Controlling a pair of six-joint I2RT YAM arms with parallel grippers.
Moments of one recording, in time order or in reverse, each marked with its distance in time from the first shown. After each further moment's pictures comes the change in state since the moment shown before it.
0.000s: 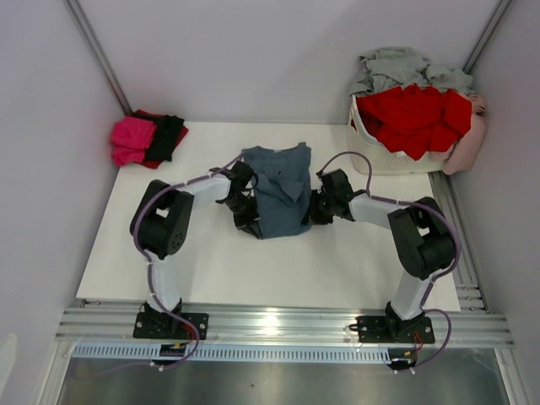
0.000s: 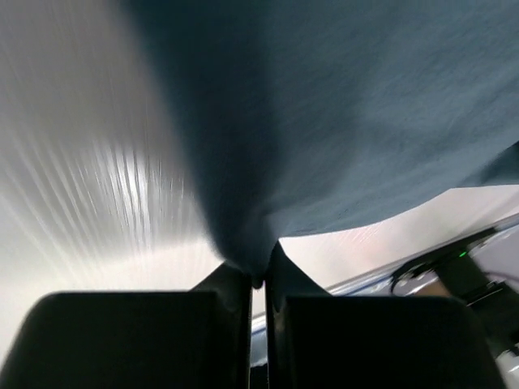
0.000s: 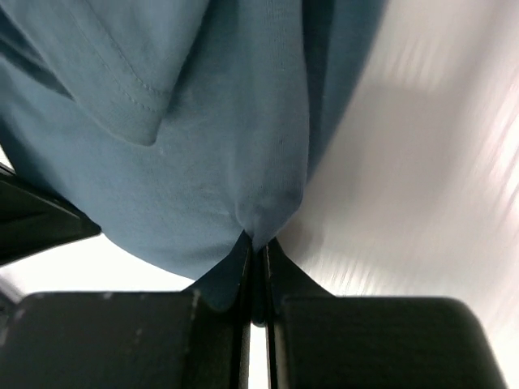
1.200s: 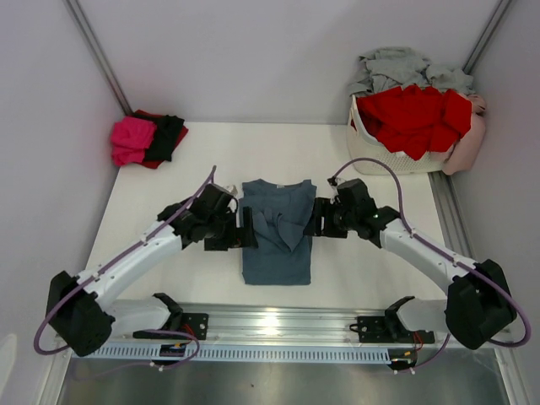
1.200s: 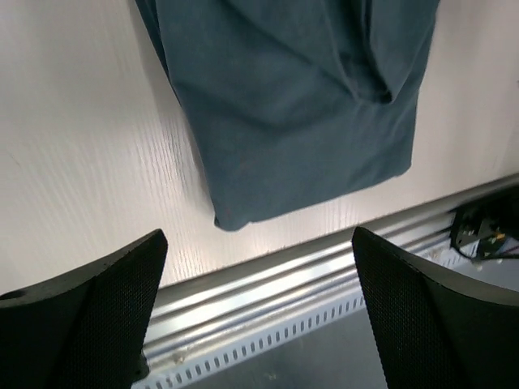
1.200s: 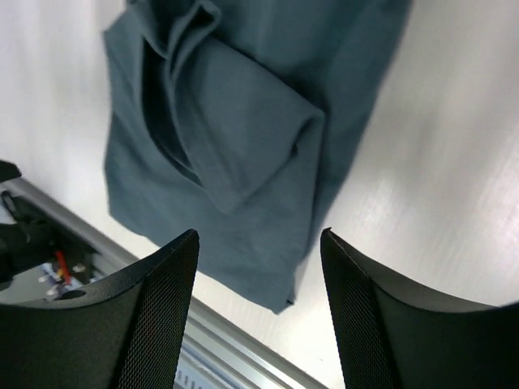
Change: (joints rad) left arm -0.195 -0.803 -0.391 -0.071 -0.259 -0.013; right arm 0.097 -0.542 -0.175 -0.289 0.069 -0.007
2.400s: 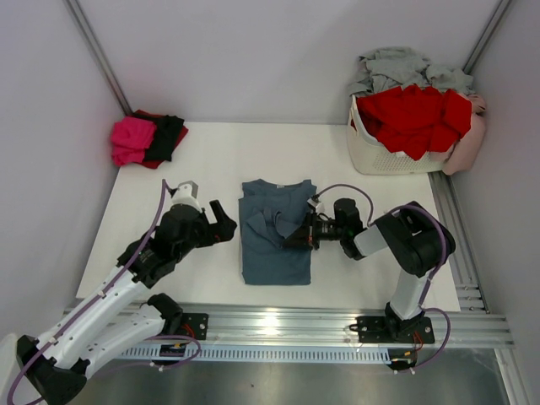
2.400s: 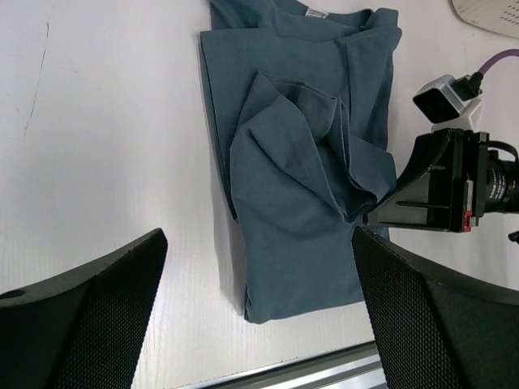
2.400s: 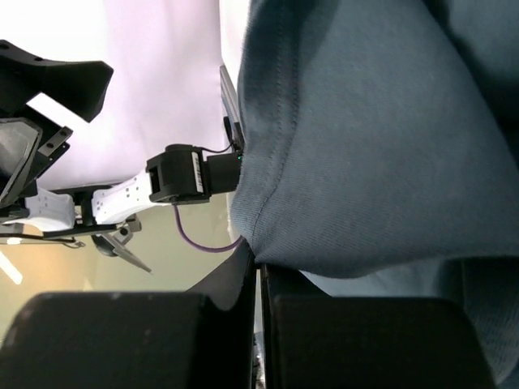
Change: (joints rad) left arm 0.000 -0.465 -0.203 0.225 -0.391 -0.031; right arm -0.065 0.561 -0.298 1.321 -0.731 0.600
